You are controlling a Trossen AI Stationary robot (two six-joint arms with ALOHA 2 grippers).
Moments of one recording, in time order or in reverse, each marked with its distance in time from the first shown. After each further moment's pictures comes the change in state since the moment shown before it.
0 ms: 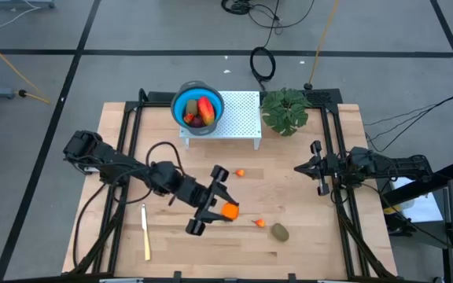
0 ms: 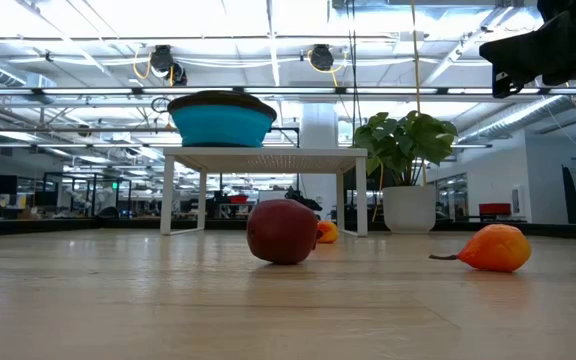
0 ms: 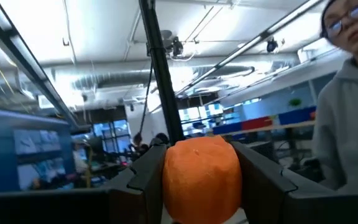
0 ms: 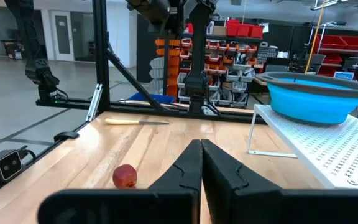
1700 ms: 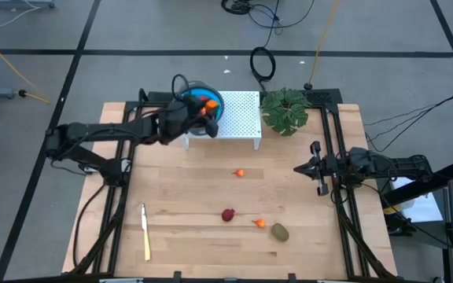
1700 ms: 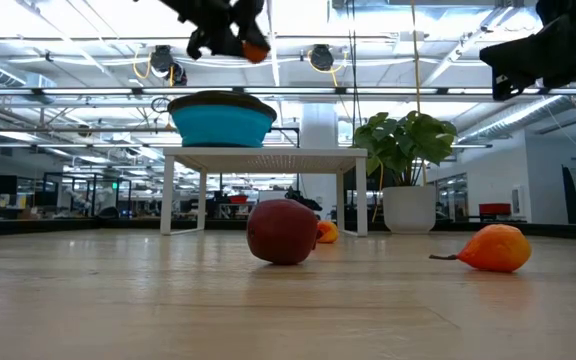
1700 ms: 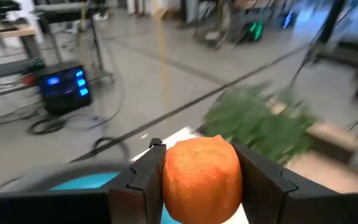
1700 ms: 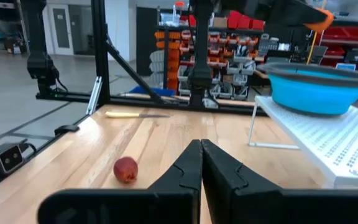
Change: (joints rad) left arm 0.529 -0.270 0.000 -0.987 -0.752 -0.333; right arm 0.000 0.000 0.000 -0.027 0.004 0.007
